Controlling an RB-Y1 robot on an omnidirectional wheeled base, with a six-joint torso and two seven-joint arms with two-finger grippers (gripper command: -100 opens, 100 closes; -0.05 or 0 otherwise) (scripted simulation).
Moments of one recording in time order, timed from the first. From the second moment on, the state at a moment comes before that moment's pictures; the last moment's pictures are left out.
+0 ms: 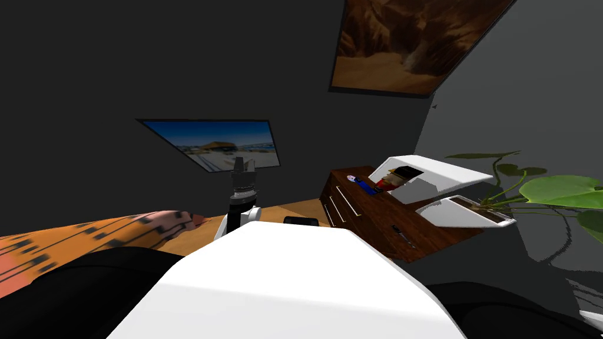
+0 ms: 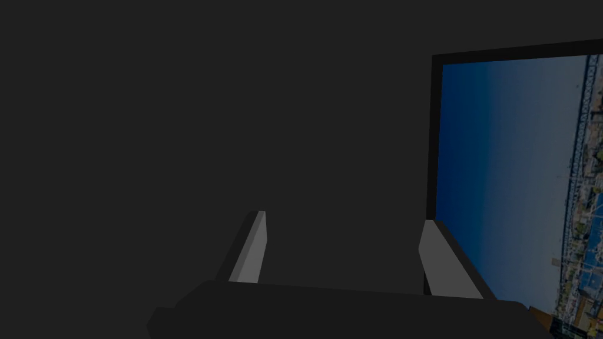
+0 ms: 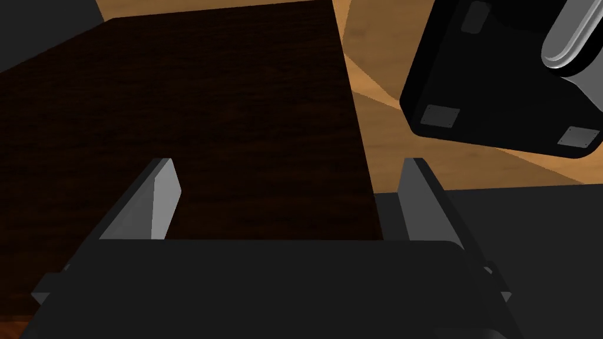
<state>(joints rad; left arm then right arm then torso) 0.54 0.01 0.03 -2.37 -0.10 -0.55 -0.02 0.82 -1.82 0.77 -1.31 0.06 -0.52 0.18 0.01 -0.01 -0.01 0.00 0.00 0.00</state>
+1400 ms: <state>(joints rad) 0.54 0.01 0.03 -2.37 -0.10 -0.55 -0.02 0.81 -1.82 0.74 -1.25 0.08 -0.48 0.20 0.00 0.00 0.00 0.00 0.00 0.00</state>
